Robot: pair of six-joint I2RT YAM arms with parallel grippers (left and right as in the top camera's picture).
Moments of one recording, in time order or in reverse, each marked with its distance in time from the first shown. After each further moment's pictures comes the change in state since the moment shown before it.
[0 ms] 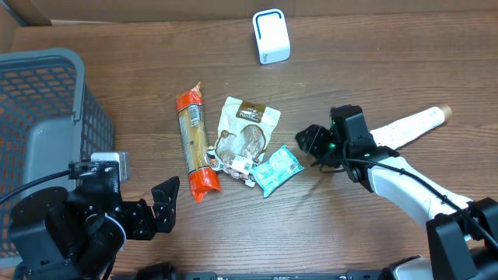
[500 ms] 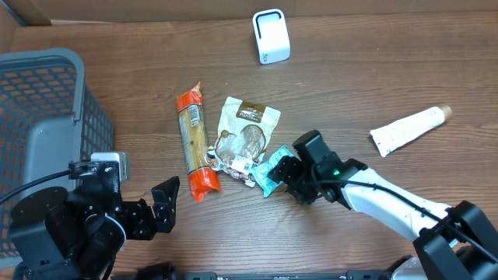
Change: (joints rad) left arm 0.000 0.000 0.000 0.000 0.000 0.000; right arm 0.269 0.002 -0.003 -0.167 0.048 0.319
